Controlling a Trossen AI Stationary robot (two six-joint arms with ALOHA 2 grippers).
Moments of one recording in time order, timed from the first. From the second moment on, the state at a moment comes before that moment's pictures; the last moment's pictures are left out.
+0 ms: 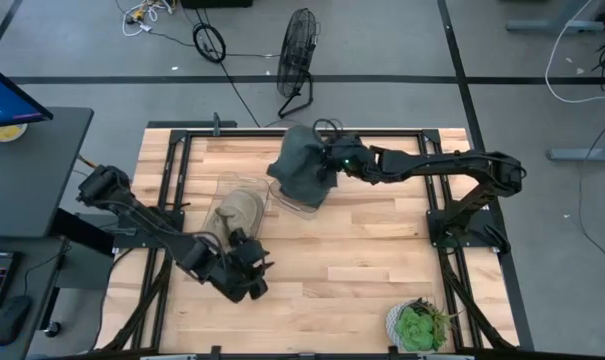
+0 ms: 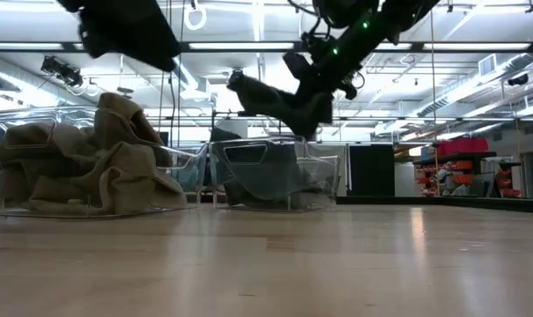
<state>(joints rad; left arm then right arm) -0.60 1.51 1.05 -0.50 -0.68 -0.89 -0.24 1.56 1.09 -0.09 0.46 0.26</state>
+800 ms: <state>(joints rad) -0.41 1.26 1.05 -0.72 -0.68 -0.64 -0.17 1.83 1.11 -0.19 0.70 0.77</state>
